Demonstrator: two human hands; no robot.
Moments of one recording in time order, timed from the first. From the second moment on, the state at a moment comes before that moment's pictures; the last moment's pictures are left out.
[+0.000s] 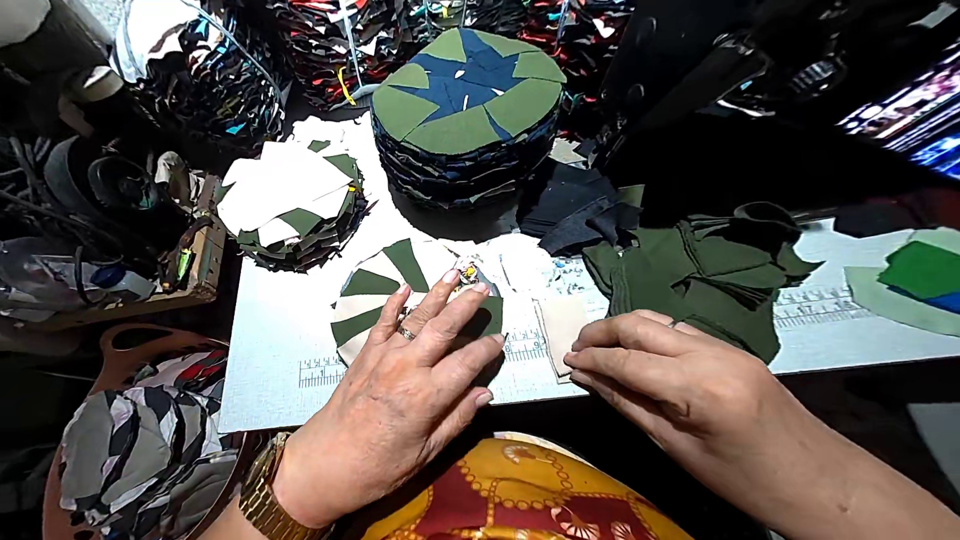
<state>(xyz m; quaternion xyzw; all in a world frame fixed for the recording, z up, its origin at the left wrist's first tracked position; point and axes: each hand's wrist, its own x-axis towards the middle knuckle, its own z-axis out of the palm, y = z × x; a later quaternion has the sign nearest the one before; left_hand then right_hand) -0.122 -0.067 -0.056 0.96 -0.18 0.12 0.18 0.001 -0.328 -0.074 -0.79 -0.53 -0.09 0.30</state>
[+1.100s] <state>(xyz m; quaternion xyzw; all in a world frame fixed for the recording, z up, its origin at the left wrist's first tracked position) -0.114 -0.105 -0.065 0.96 -0.21 0.08 0.16 0.005 -0.327 -0.072 -0.79 -0.53 -0.07 0.29</state>
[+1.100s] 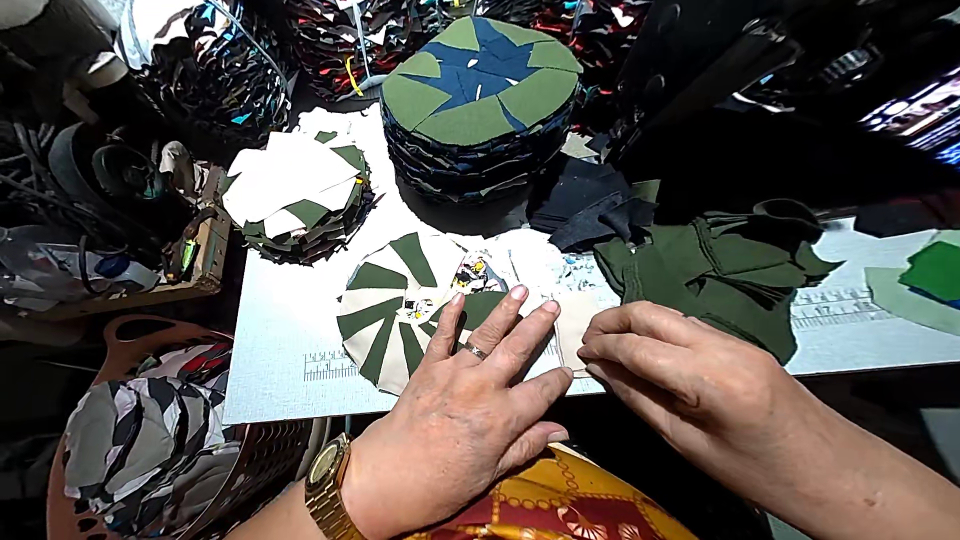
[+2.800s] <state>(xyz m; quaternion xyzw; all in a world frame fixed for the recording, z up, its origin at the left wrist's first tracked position) -0.082 -0.069 -0.005 0.77 -0.08 0.12 0.62 0.003 -0.257 -0.030 -0.70 -0.40 -0.10 0.59</state>
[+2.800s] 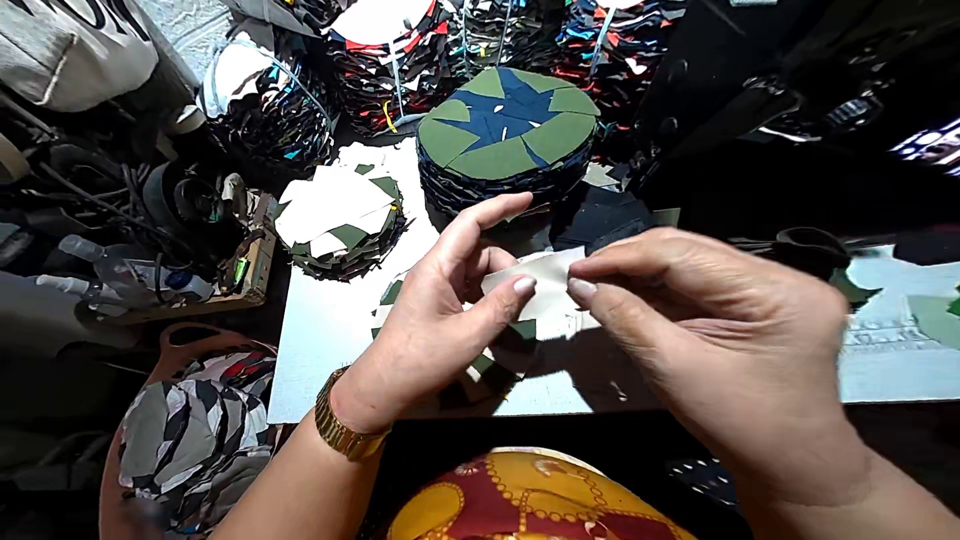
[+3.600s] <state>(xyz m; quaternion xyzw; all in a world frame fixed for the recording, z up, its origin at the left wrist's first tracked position) -0.102 -0.063 -0.053 0.96 0.03 0.23 0.16 0.017 -0.261 -0.052 -0.82 -0.43 -0.16 0.34</state>
